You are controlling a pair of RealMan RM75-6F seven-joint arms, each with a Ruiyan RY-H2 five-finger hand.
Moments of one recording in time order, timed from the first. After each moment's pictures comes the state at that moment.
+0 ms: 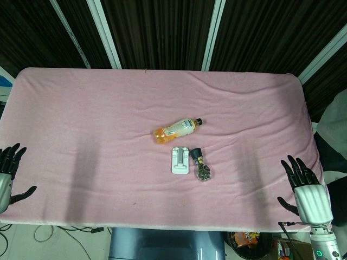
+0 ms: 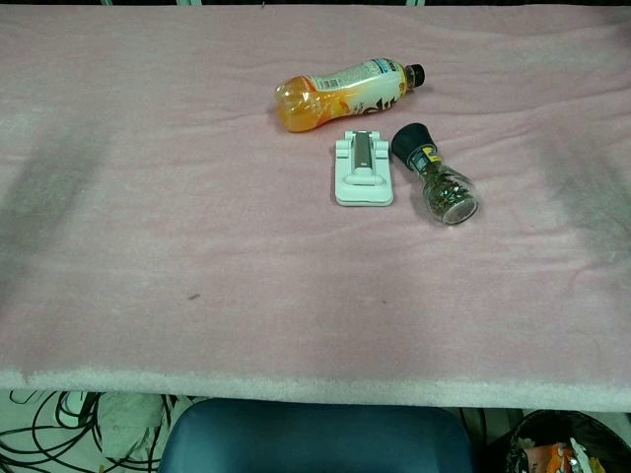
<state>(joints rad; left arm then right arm) -0.07 -1.11 -0.04 -1.59 1.57 1.56 0.04 0.06 -1.21 0.03 -1.58 -1.68 1.63 -0.16</state>
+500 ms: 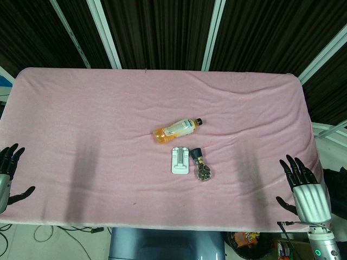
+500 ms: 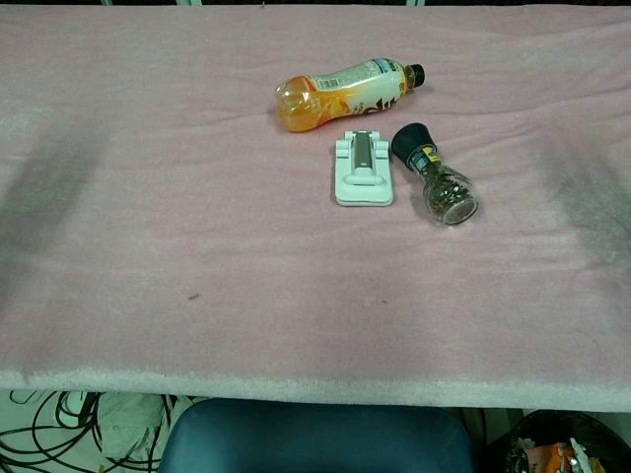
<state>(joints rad) -0.07 -1.11 -0.04 -1.59 1.56 1.57 0.03 0.06 -1.21 0.03 -1.59 -1.68 1.61 -0.16</state>
